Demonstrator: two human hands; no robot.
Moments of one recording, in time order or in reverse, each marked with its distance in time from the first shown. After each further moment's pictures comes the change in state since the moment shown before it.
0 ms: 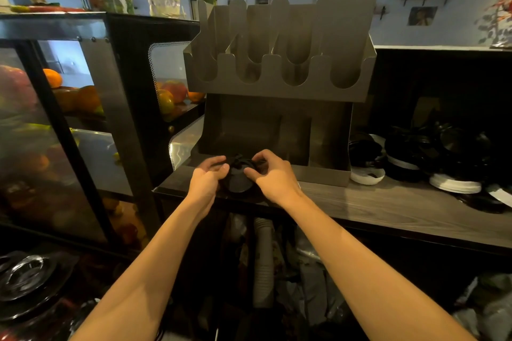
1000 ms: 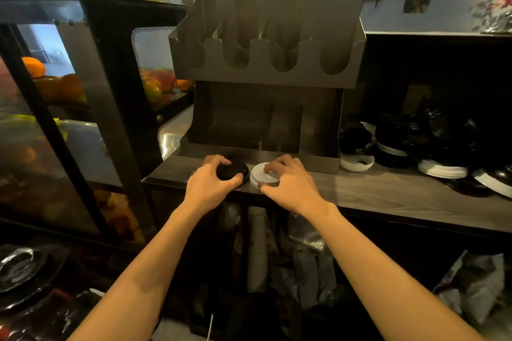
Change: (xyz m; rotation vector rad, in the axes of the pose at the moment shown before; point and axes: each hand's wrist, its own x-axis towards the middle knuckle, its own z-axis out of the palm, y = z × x) left_hand -0.033 -0.003 0.009 0.972 -0.075 0.290; right_hand -0.035 0.039 -0.034 -0.483 -0.088 -0.079
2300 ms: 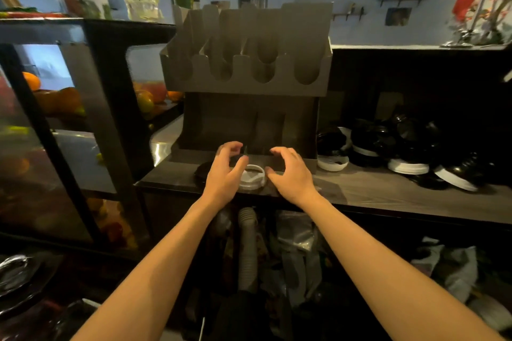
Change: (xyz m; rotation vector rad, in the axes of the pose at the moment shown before) left_hand -0.016 0.064 0.022 -0.394 0.096 0.199; right_hand -0.013 0.022 -0.026 0.289 0.248 0.027
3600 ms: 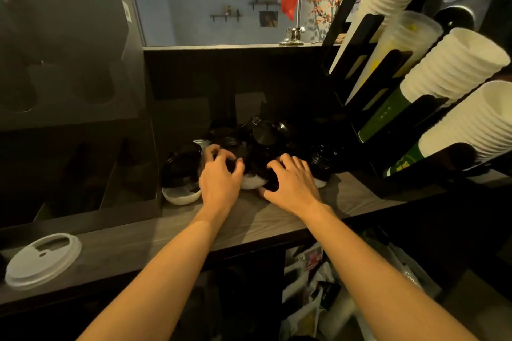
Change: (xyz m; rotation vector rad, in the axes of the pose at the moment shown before) left_hand 0.059 0.115 0.330 0.191 -0.098 0.076; right_hand -0.036 0.223 -0.228 -0.730 0.075 0.183
